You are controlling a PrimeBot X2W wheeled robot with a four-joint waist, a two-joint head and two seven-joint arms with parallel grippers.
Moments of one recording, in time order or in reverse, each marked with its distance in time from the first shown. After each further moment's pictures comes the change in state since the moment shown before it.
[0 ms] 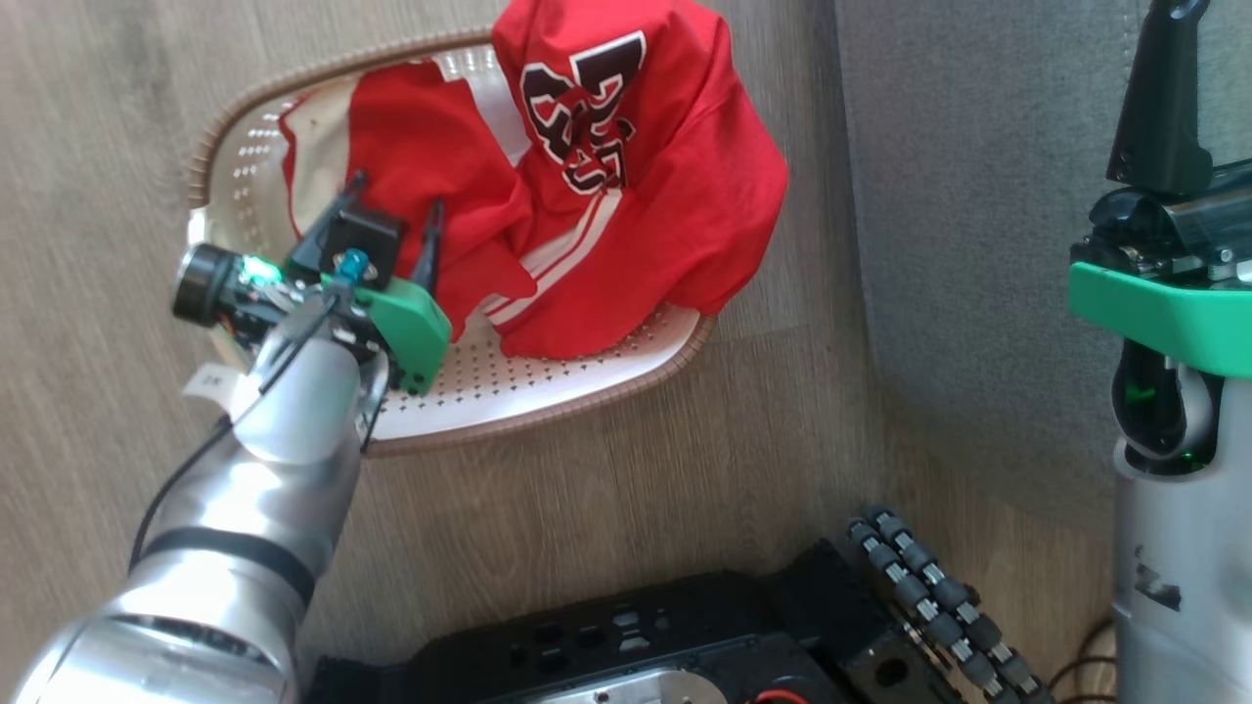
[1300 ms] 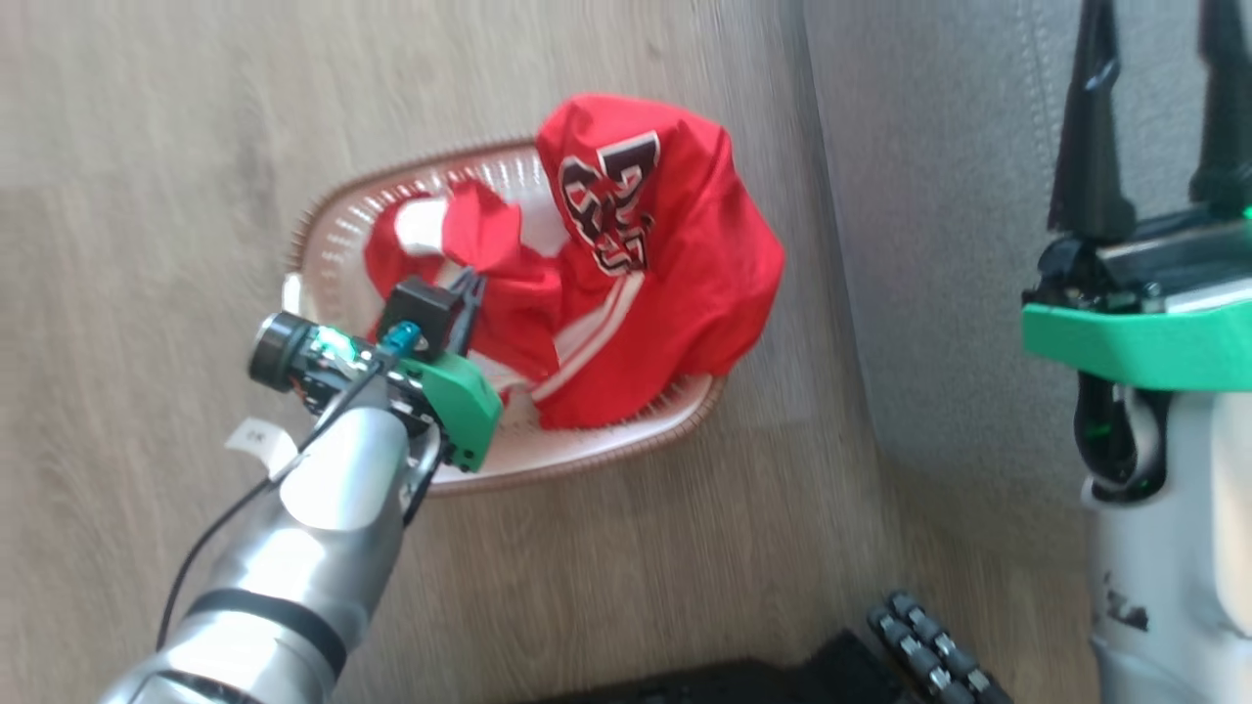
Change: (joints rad) left arm 0.107 -0.010 -0.158 -0.073 -0.165 -0.067 0.021; right arm 0.050 0.000 0.019 0.080 -0.013 0.000 0.000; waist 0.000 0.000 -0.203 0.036
